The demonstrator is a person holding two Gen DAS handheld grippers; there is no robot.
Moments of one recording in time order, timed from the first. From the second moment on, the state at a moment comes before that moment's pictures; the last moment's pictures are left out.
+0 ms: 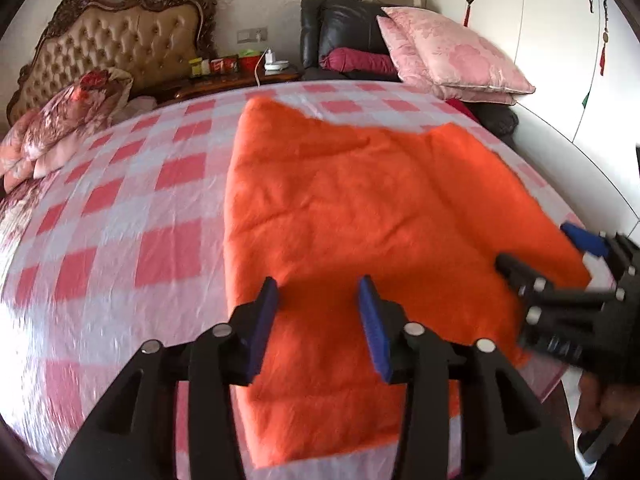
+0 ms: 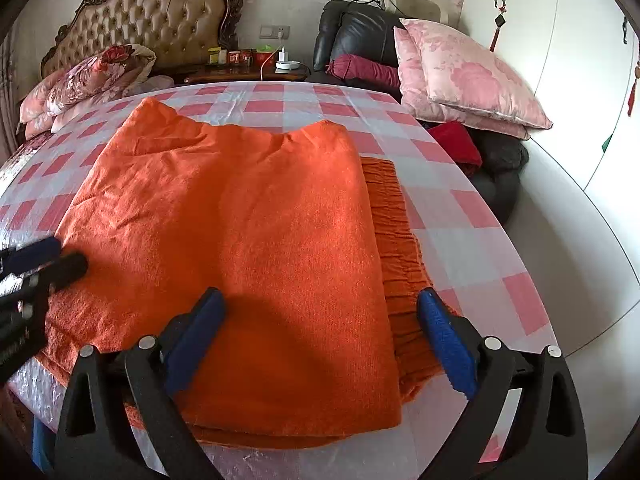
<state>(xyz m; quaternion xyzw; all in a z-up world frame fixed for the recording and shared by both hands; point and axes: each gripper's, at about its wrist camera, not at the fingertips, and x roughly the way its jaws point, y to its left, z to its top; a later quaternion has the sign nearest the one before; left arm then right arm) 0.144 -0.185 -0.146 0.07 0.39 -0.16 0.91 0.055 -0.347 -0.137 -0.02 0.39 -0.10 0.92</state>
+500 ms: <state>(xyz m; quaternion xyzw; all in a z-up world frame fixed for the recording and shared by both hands) 0.106 -0.156 -0.141 0.07 0.37 -0.13 0.92 0.048 -0.350 -0.135 -0.01 0.38 -0.11 0.92</state>
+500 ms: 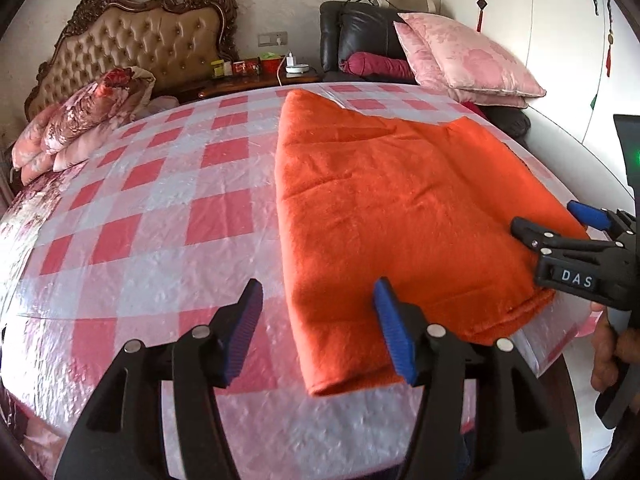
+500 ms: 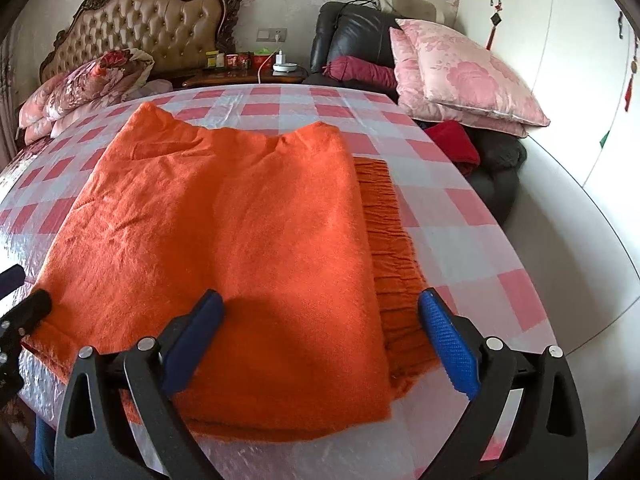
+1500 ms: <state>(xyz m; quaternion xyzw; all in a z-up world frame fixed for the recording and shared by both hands) 0.017 -0.172 -0.077 0.02 0.35 -0.15 0.93 -0.052 -0.352 -0.082 0.00 0.36 -0.12 0.93</state>
